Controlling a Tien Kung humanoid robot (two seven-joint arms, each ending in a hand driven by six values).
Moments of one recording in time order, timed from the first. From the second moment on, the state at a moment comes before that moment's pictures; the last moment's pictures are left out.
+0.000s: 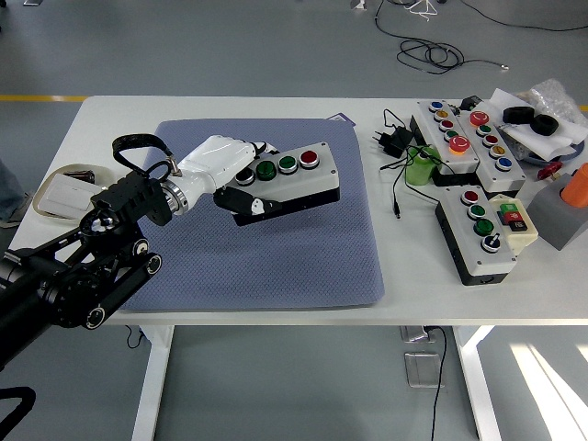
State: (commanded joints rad) left arm -0.77 0.23 -0.76 -0.99 2.10 0.11 -0.10; right arm 0.13 -0.15 0.99 0.18 -0.56 -0.33 -0.22
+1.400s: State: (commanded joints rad) left arm -0.75 0.23 -0.71 -0.94 2.21 0.02 -0.12; right arm 0.12 -0.15 0.98 0.18 -0.55 -0.33 -0.22
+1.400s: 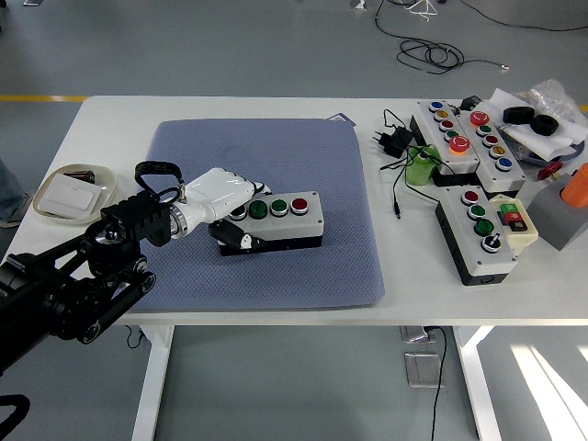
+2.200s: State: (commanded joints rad) left arm -0.74 0.25 -0.78 -1.01 2.17 -0.07 -0.09; right arm 0.12 -0.15 0.98 0.18 -0.55 -0.33 -0.22
